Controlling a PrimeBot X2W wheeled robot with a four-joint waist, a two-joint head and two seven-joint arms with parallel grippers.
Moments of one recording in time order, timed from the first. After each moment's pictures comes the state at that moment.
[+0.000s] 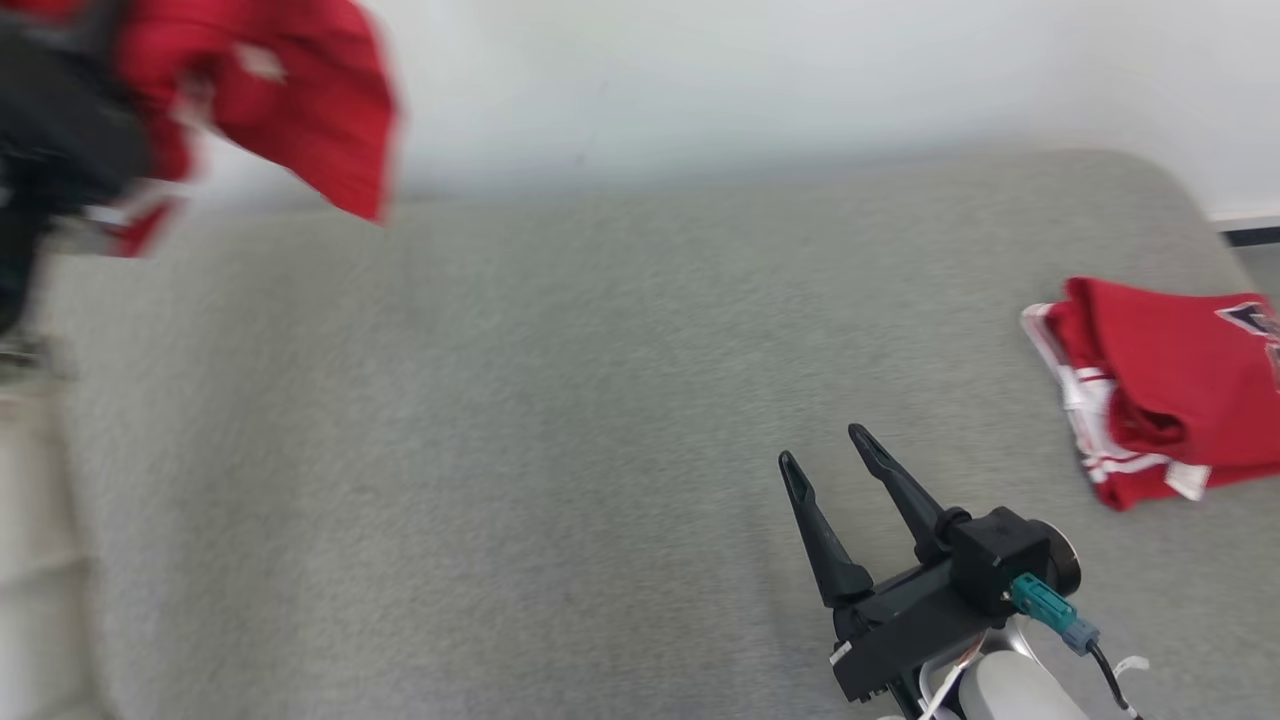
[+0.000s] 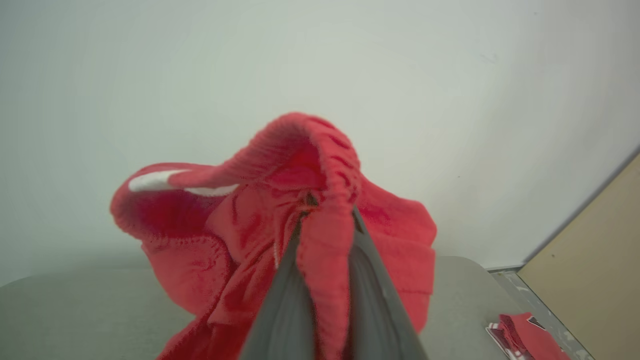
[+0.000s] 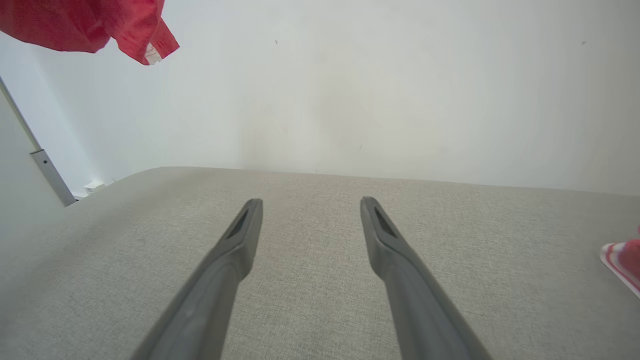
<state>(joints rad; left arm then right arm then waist) -0.94 0.30 0.05 0.13 -0.64 0.01 0.67 -0.28 -0.14 0.37 0.30 0.26 0.13 -0.25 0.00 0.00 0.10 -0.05</state>
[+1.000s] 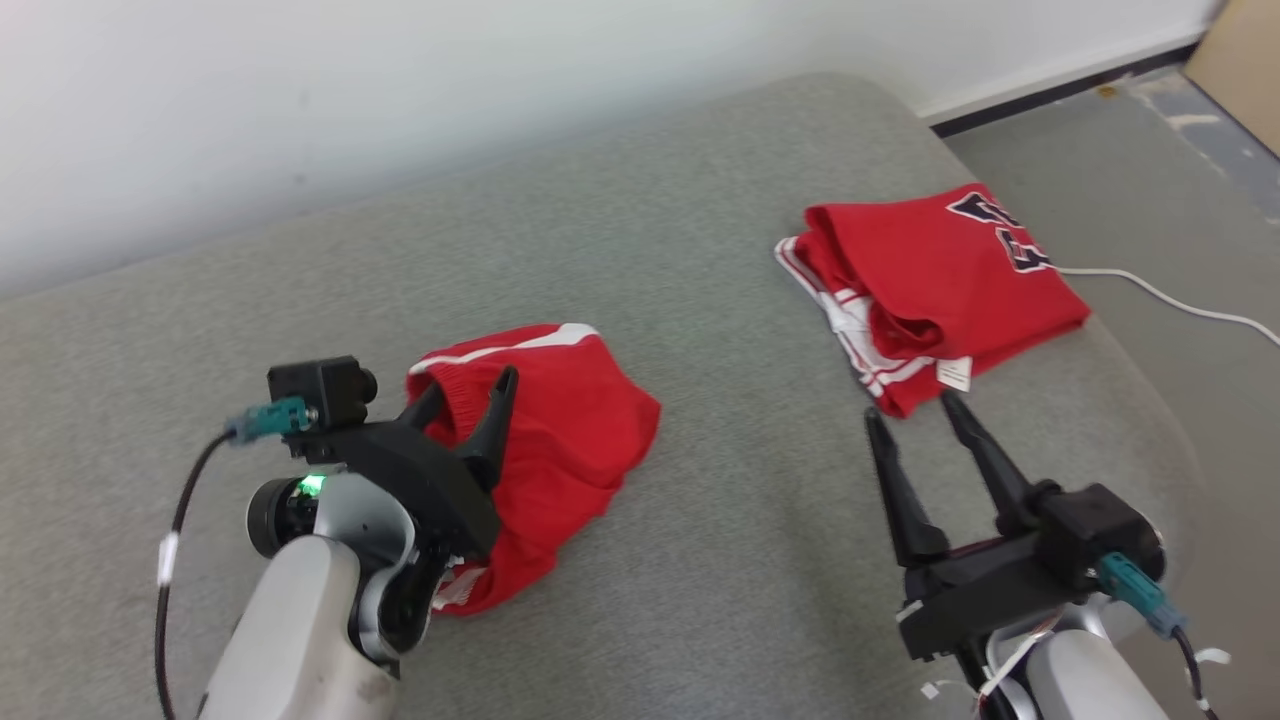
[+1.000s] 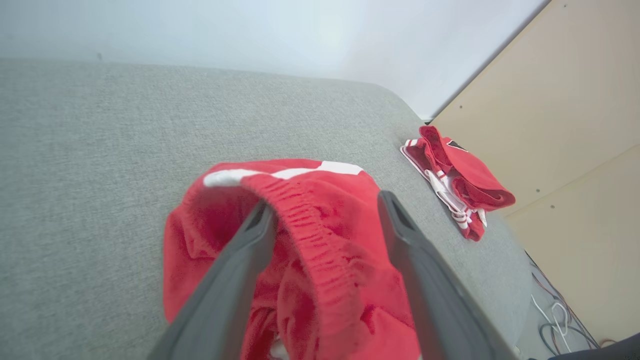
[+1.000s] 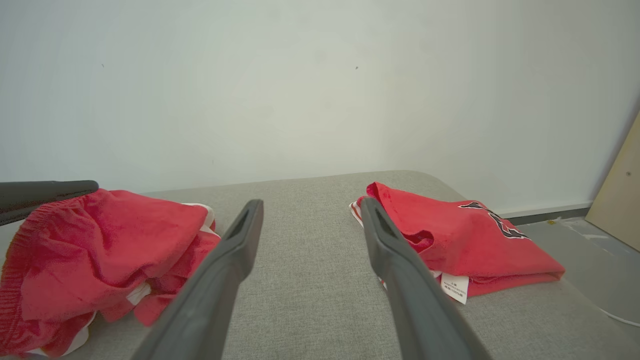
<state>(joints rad) -0.53 0.07 -0.21 0.44 -0.57 -0.05 0.20 -0.27 -0.15 0.24 0.26 0.25 0.13 -0.23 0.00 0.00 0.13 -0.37</state>
